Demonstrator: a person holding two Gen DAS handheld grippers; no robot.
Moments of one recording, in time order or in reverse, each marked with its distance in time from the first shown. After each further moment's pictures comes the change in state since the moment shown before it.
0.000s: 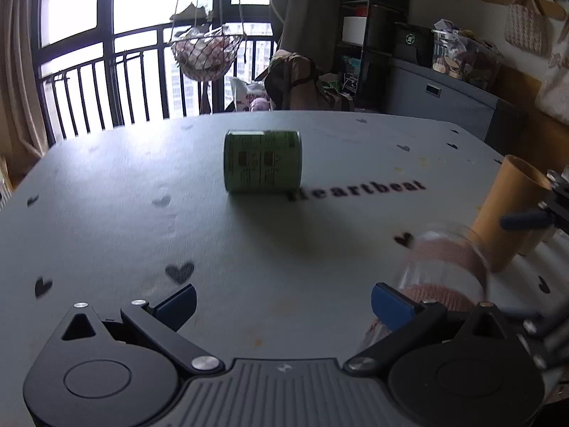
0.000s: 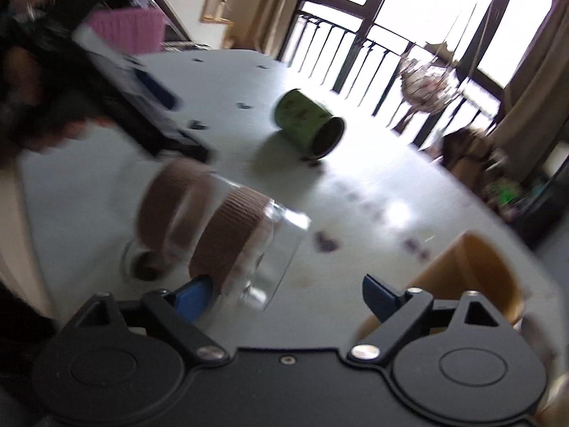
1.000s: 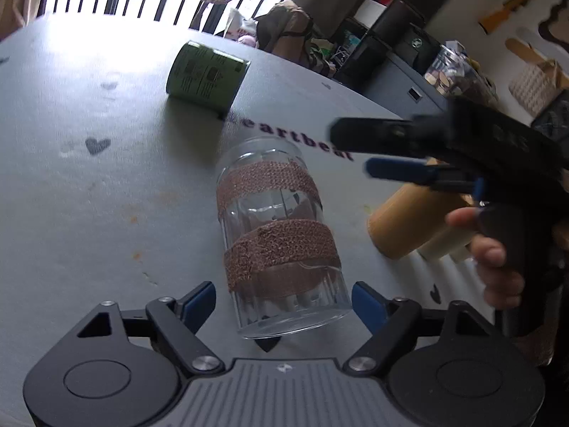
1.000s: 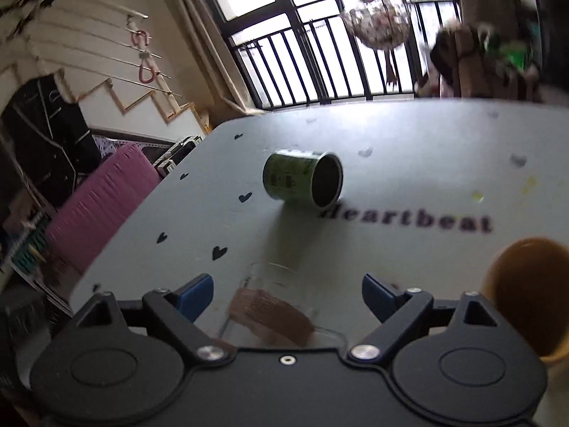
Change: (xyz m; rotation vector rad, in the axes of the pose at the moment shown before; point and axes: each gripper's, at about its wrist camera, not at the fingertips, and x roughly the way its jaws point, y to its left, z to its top) left arm -0.017 -0.038 -0.020 -0.343 0.178 -0.247; right arm 0.036 -0.085 0.053 0.717 -0.024 0.361
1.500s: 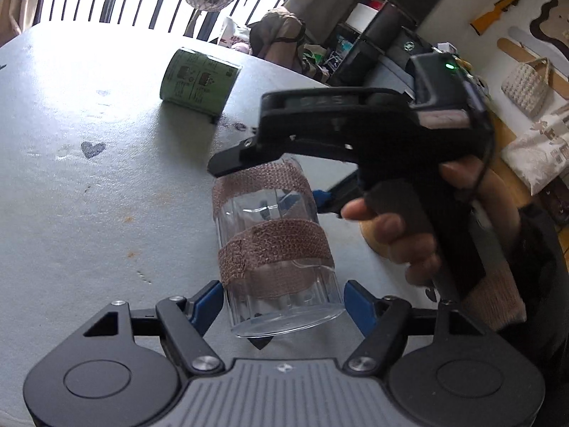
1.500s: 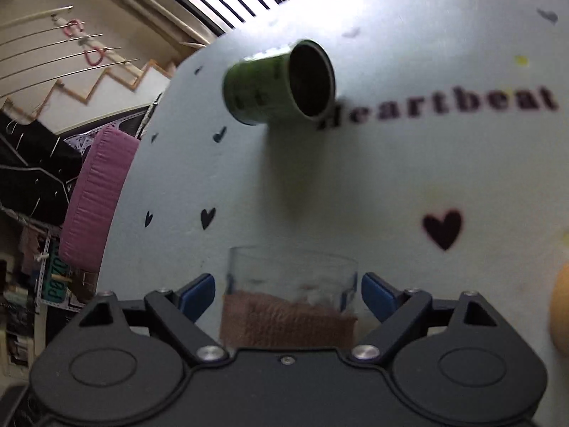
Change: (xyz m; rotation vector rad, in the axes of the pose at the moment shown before) left arm -0.002 -0.005 -0.008 0.021 -0.027 -0.011; right arm 0.094 -0.019 -0.001 0.295 0.301 0.047
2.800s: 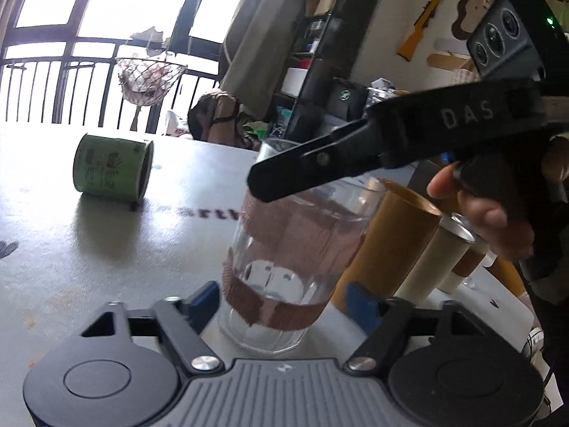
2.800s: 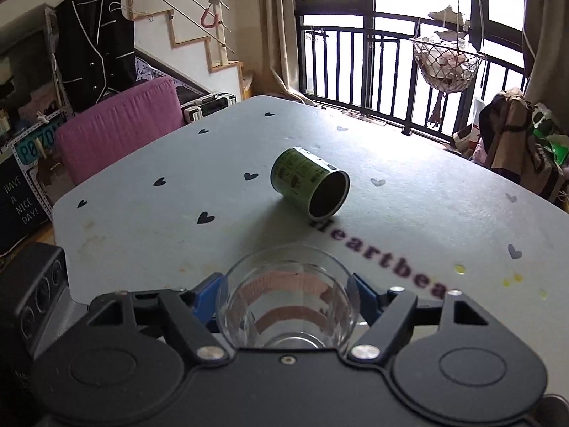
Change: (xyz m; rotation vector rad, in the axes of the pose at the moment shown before) left arm 0.075 -0.032 0.003 0.236 -0.318 -0.072; right arm -0.109 0.023 -0.027 -0.715 -0.258 -0.141
